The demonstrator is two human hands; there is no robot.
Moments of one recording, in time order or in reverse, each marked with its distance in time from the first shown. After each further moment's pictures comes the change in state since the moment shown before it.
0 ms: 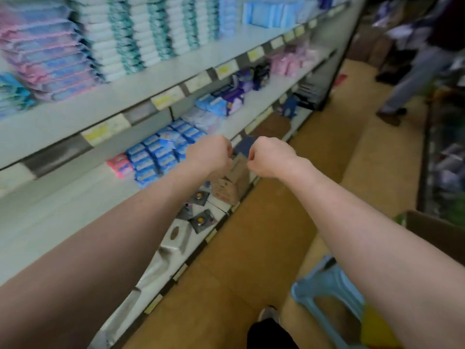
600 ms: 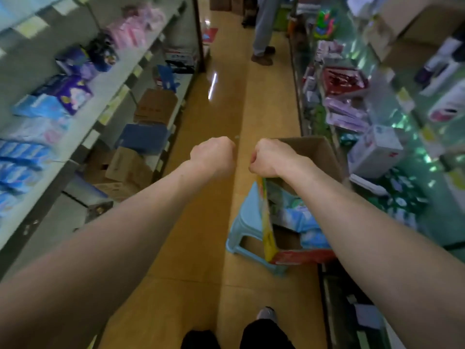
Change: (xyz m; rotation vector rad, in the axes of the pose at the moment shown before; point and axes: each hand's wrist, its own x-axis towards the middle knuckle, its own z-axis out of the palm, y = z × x) left_hand -0.039 0.342 0.142 0.045 -0.271 0.493; right_hand -0.189 0.322 0.017 0.173 -0.057 0.581
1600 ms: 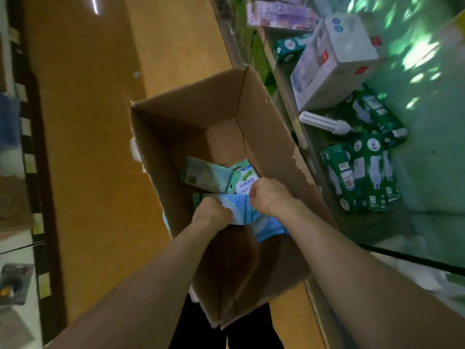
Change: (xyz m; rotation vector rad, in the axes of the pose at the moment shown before) left_hand 0.171 0.115 0.313 -0.438 -0.711 -0.532; right_hand 0.118 0.273 0.186 0.254 -0.377 0.538
